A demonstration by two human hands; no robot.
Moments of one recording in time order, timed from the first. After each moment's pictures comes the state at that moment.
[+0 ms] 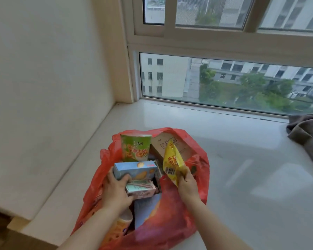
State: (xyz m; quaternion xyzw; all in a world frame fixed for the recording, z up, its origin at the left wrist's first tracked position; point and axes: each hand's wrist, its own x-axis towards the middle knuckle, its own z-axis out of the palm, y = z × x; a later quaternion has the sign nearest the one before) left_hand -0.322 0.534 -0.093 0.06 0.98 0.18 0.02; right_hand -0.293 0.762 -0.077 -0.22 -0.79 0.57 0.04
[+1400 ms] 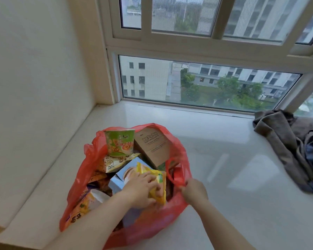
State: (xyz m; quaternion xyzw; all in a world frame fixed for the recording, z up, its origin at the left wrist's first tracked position) left_hand -0.301 0.633 -0.068 0.41 0.89 0.01 0.19; right_hand -0.222 0.812 -0.040 -0.30 -0.91 0.24 -0.13
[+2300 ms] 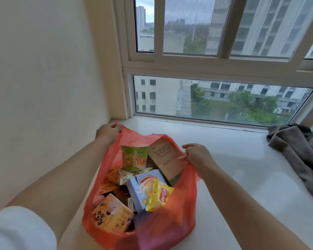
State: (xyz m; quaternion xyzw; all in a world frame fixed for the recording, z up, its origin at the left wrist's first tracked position) left_hand -0.427 0.554 0.084 -0.04 0.90 0.43 -0.01; right_hand -0.280 0.791 0.091 -0.26 -0.71 0.65 0.04
